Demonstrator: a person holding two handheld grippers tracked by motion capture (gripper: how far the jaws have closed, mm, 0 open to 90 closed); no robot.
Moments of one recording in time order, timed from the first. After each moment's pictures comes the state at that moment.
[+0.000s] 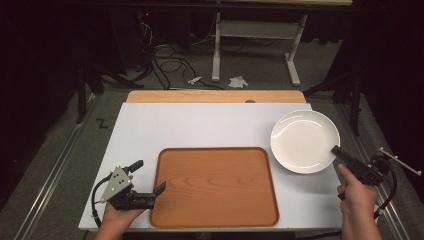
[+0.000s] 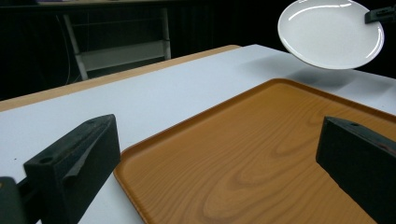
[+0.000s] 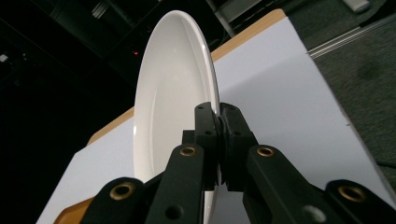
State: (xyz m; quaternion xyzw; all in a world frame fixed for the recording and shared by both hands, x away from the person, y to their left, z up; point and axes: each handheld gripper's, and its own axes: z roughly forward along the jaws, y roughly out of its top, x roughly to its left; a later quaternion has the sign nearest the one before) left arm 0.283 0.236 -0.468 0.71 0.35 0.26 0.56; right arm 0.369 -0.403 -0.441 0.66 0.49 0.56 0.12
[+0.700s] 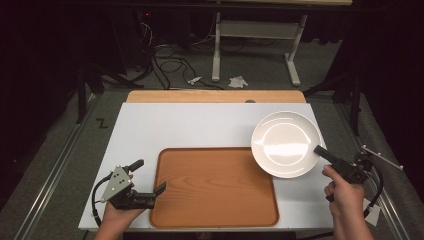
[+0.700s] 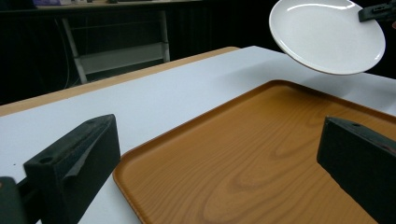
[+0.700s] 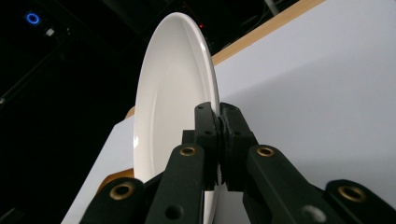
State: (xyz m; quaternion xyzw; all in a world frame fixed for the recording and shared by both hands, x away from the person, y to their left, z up) left arm 0.283 0.236 -0.467 0.71 0.35 0.26 0.56; right arm 0.369 -0.363 -0.435 0.62 0.53 0.58 0.06
